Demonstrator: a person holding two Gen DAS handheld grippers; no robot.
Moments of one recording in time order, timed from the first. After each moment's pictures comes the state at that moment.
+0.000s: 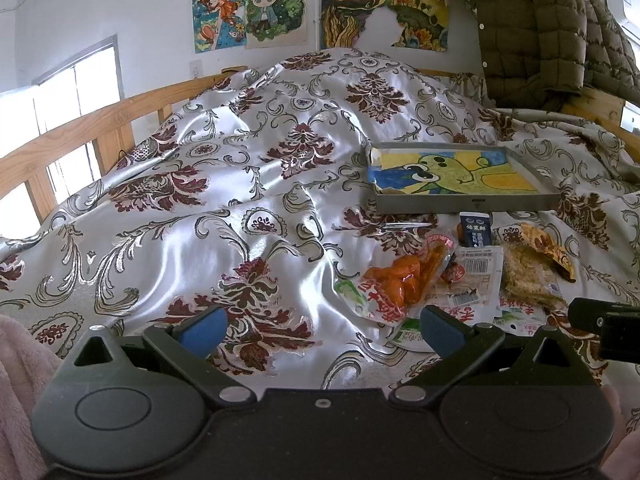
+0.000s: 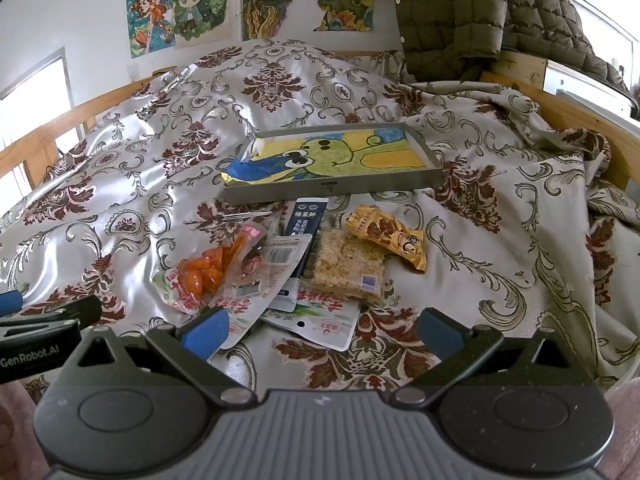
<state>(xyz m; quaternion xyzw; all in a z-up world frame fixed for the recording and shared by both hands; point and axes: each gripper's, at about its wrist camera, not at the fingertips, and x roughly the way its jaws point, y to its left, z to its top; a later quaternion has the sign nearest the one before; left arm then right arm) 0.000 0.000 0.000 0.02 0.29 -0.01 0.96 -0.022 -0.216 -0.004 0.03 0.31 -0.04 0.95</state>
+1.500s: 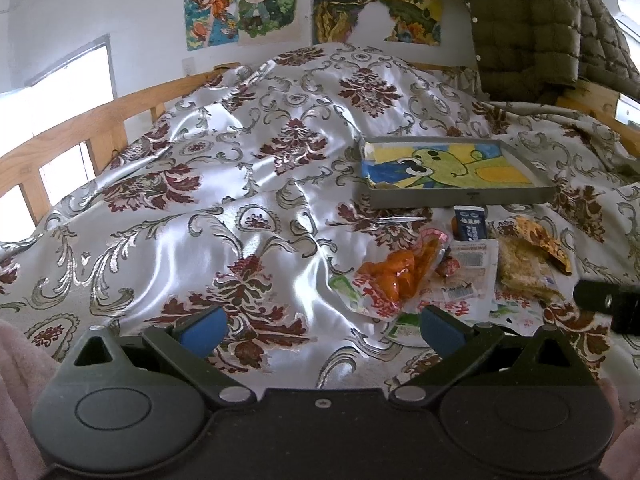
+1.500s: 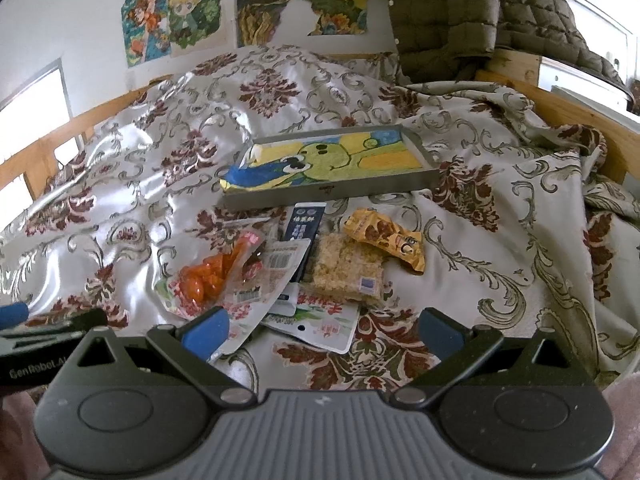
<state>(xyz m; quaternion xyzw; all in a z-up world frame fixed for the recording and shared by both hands) -0.003 0.003 -0.015 0.02 0.30 -0.02 0.95 -0.027 -0.221 0.003 0.06 0.29 -0.04 0.95</state>
